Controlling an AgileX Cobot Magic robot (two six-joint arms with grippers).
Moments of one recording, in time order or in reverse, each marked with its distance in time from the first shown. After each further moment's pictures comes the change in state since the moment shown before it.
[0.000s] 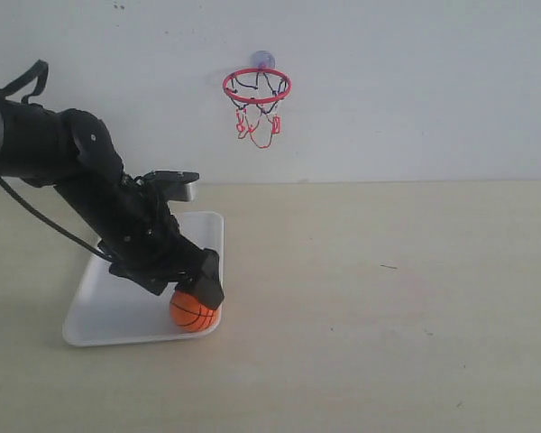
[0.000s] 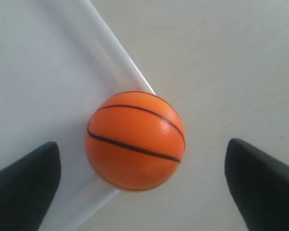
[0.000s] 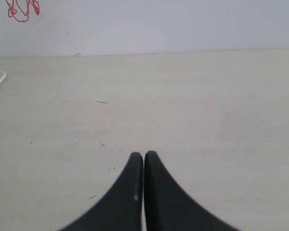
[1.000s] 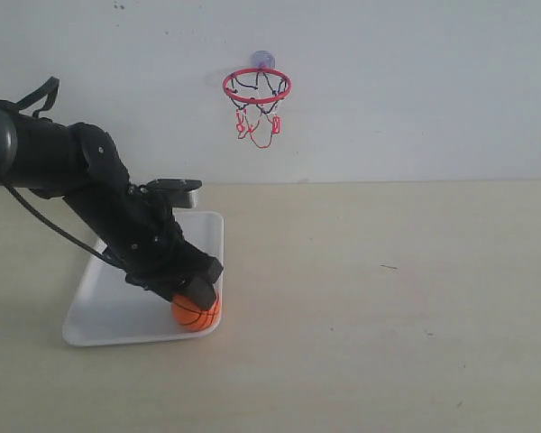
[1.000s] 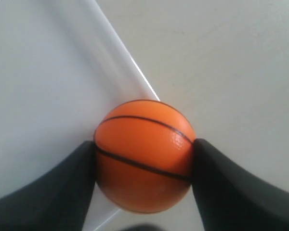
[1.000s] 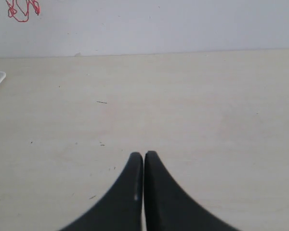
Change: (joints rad) left arm 0.000 0.036 0.000 -0.025 -0.044 0.002; right arm 0.000 0.000 0.000 0.000 0.000 0.000
